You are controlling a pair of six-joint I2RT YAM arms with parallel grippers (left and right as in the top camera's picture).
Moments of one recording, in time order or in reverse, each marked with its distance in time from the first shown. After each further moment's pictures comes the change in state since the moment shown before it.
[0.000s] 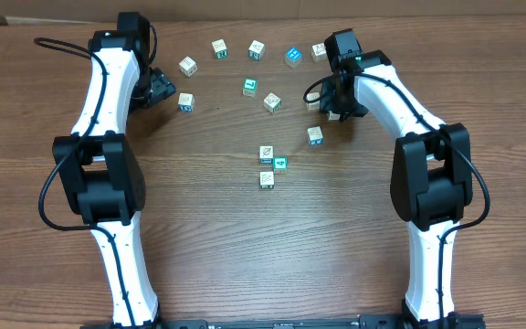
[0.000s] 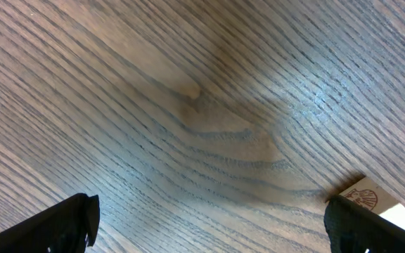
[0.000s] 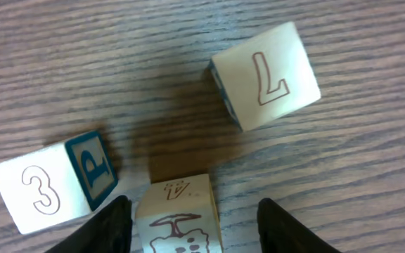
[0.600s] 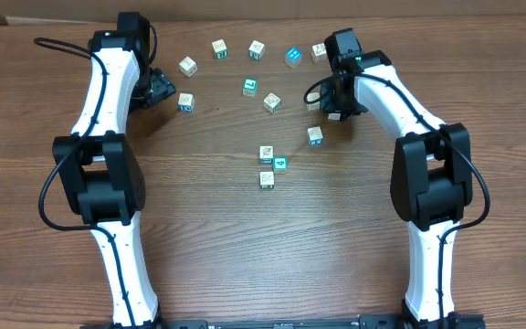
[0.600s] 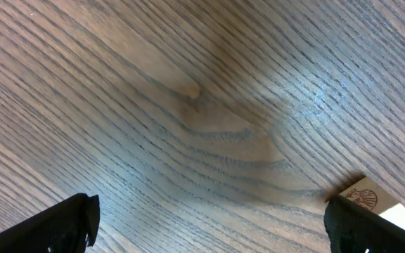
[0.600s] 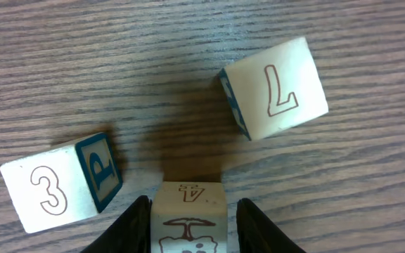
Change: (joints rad) left arm 0.000 0.000 0.000 0.000 0.000 0.000; right arm 0.000 0.000 0.000 0.016 -0.003 -0.047
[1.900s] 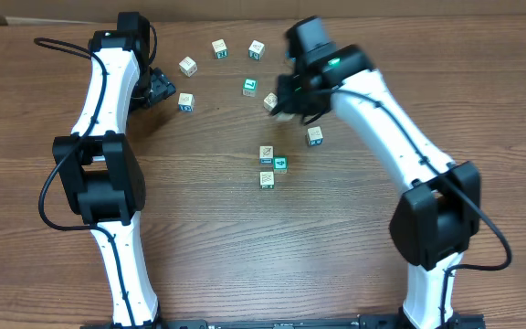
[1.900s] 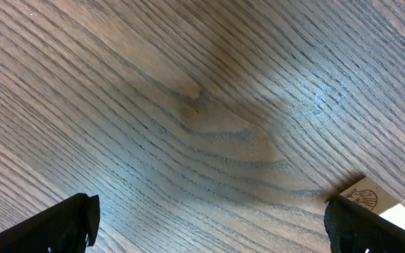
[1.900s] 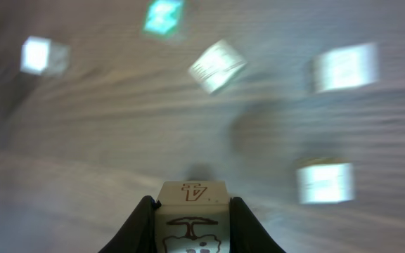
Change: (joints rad) left arm 0.000 0.000 0.000 0.000 0.000 0.000; right arm 0.248 -0.229 0.043 -0.135 -0.233 0.137
